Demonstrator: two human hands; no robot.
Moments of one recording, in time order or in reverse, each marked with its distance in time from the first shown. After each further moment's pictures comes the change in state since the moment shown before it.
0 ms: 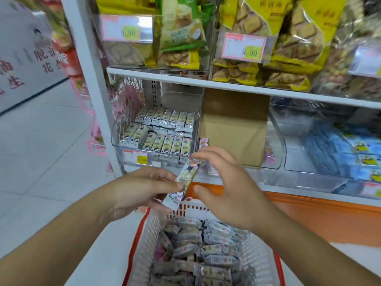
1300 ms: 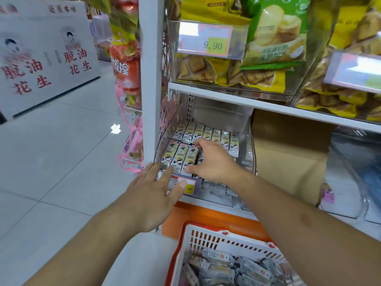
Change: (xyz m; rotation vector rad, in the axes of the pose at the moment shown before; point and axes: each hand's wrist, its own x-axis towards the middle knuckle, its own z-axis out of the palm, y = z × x) left_hand 0.019 -0.028 -0.116 0.960 0.389 -0.066; right_hand 0.234 0.016 0.118 -0.241 -0.203 0.211
